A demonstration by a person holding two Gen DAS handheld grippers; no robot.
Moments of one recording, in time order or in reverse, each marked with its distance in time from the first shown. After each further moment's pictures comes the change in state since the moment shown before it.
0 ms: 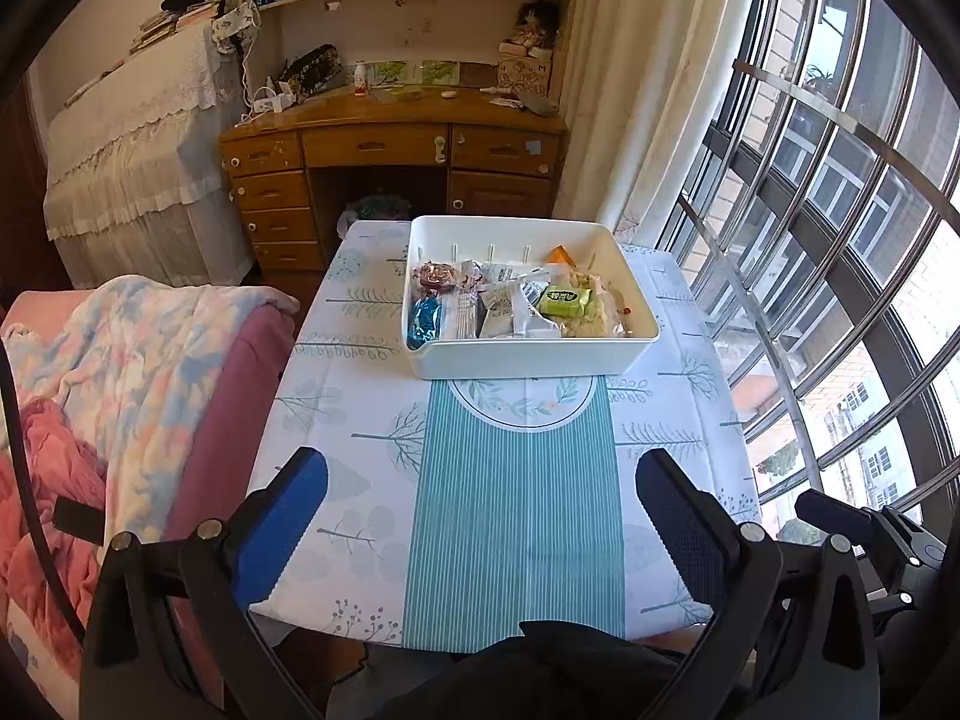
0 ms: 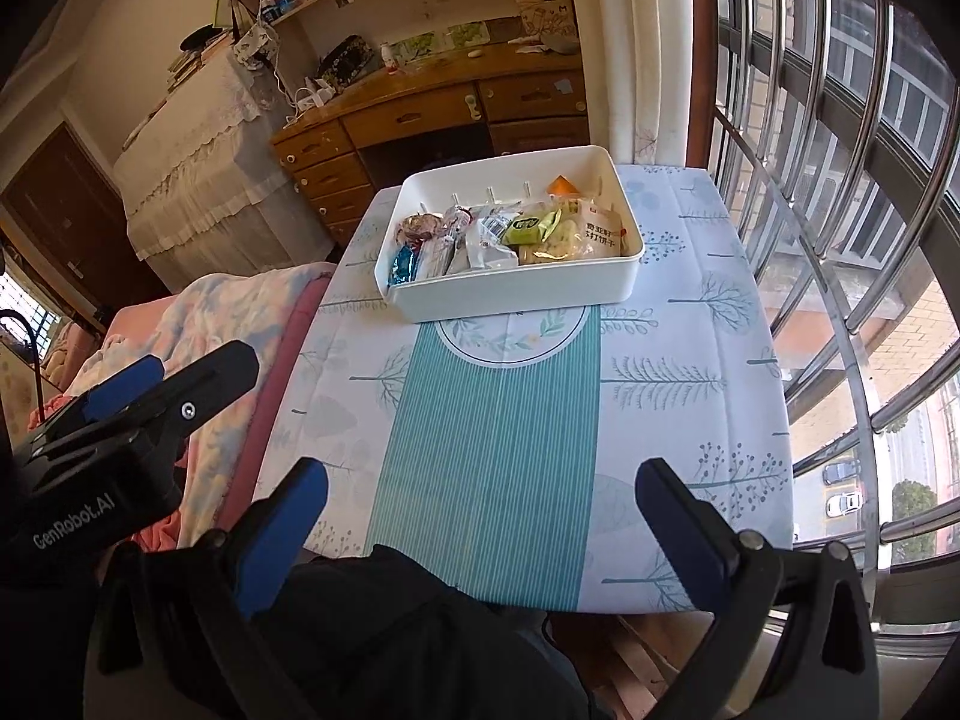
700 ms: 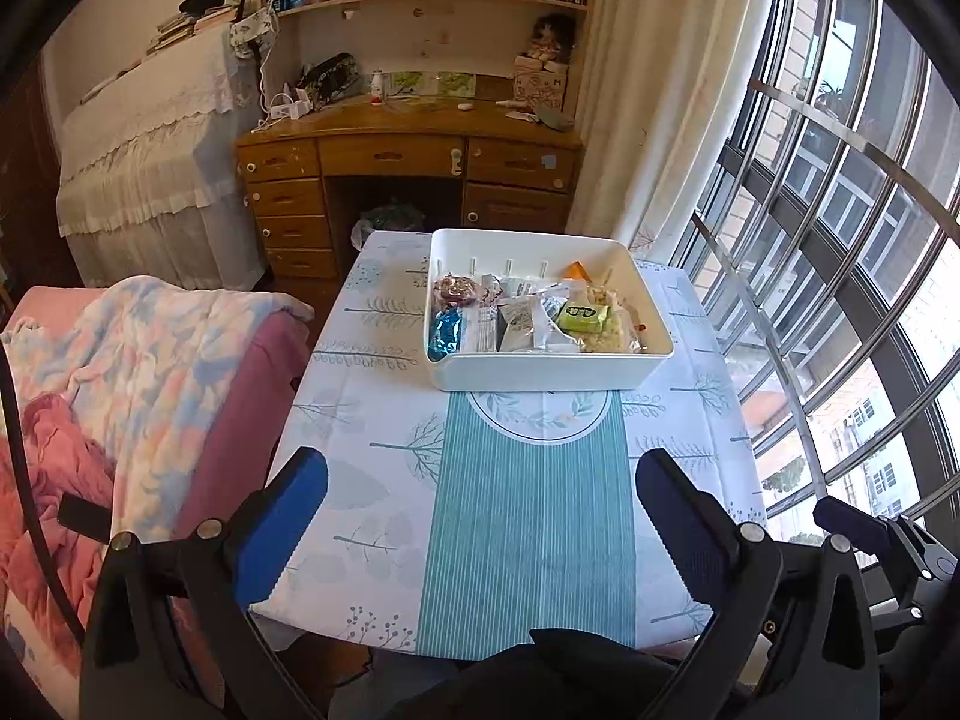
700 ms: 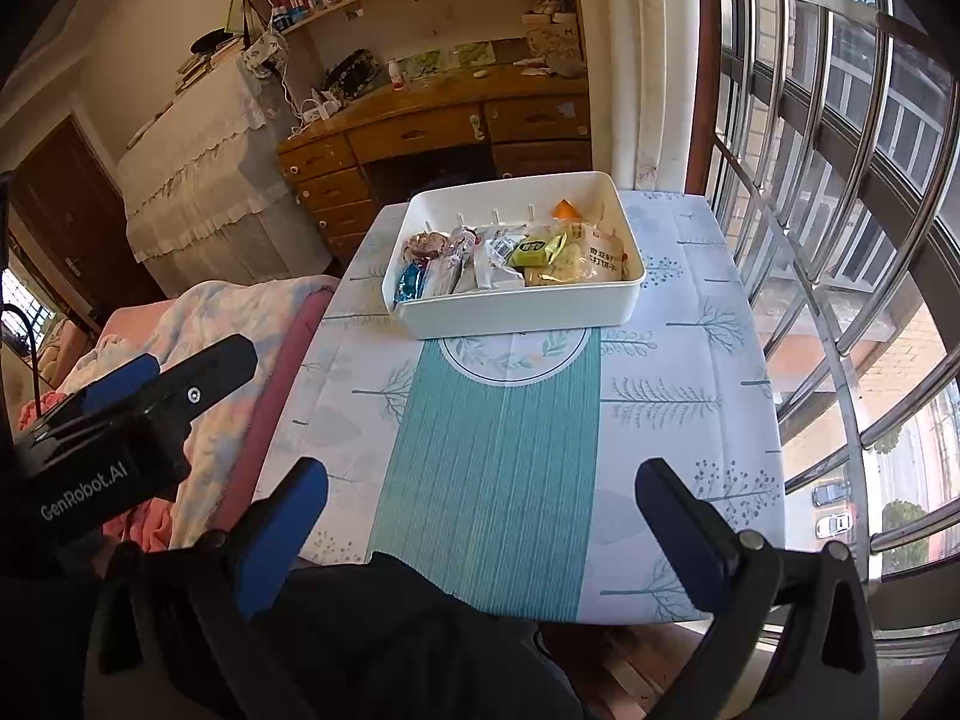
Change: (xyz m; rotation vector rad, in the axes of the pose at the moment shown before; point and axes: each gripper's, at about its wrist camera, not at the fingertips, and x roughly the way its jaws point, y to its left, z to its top) left arm -0.009 0.015 0.003 -0.022 -0.025 0.019; right arm -0.011 0.013 0.000 -0.028 -0.046 -0.023
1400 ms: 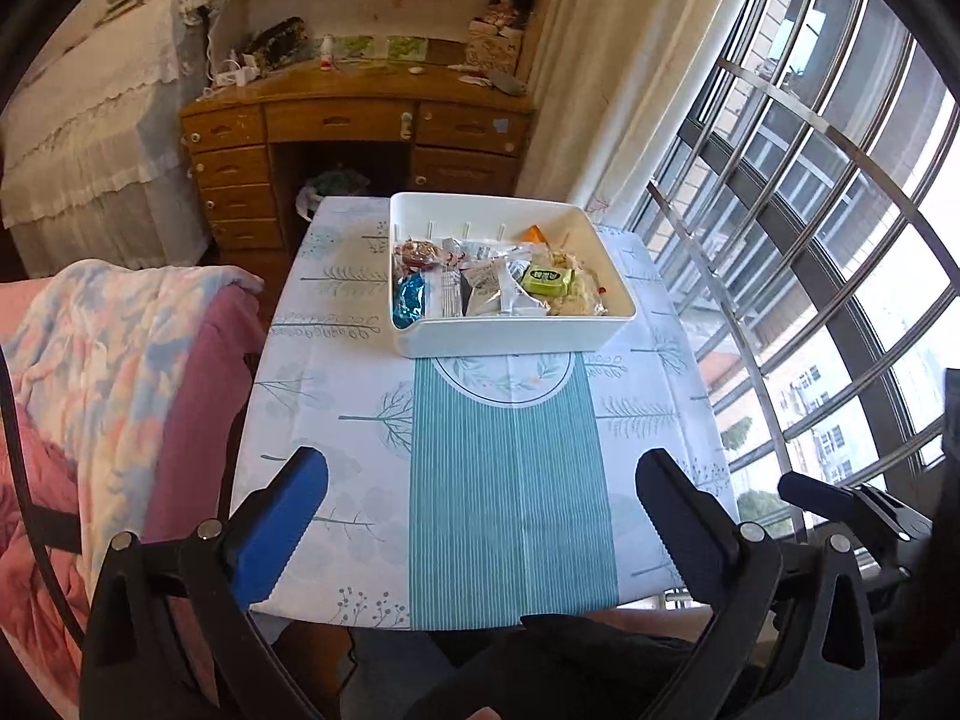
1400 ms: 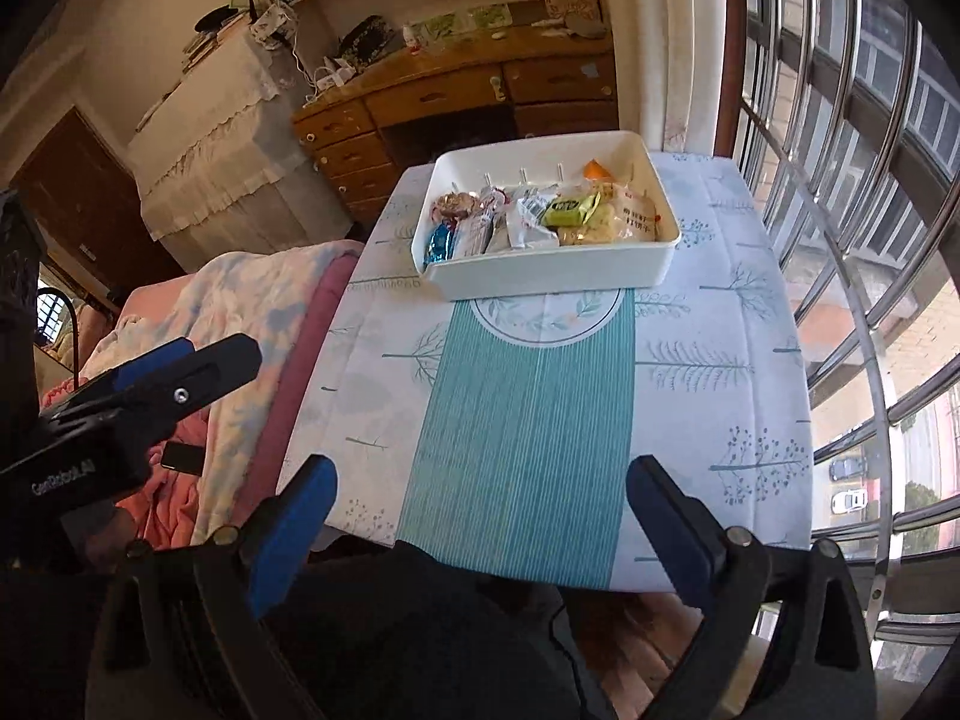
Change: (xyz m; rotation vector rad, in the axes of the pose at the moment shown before) left arm 0.002 0.024 0.000 0.026 0.087 -0.143; right arm -0.004 0.016 -0.005 -0.005 0.055 0.031
